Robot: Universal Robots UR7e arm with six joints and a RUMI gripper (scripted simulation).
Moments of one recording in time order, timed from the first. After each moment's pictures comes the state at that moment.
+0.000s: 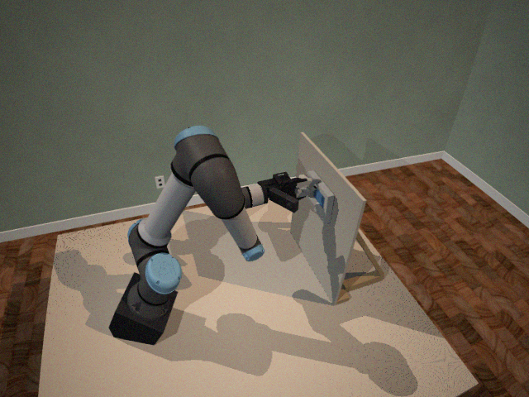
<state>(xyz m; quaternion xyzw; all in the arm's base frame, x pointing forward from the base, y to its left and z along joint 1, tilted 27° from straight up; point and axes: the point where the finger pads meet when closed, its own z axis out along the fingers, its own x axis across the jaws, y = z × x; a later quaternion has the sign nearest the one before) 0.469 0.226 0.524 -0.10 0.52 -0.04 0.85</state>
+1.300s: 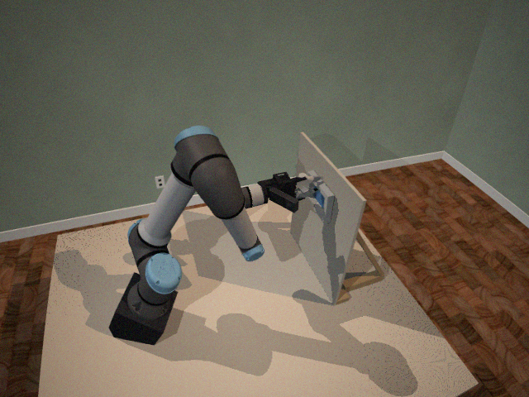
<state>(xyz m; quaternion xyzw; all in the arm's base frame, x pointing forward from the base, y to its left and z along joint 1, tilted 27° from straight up) 0.469 0.226 0.524 -0.10 0.52 -0.04 0.85</state>
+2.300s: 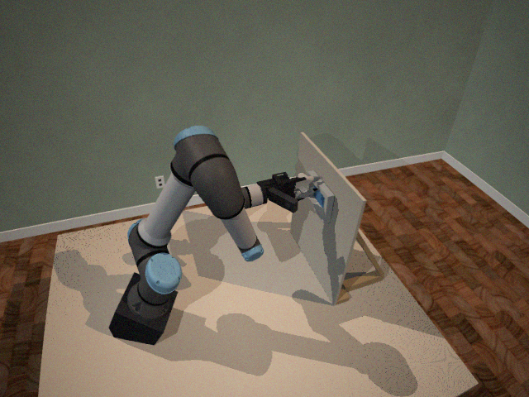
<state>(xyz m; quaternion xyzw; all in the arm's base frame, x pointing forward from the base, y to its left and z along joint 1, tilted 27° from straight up) 0.467 0.226 0.523 -0.10 0.52 -0.04 0.85</state>
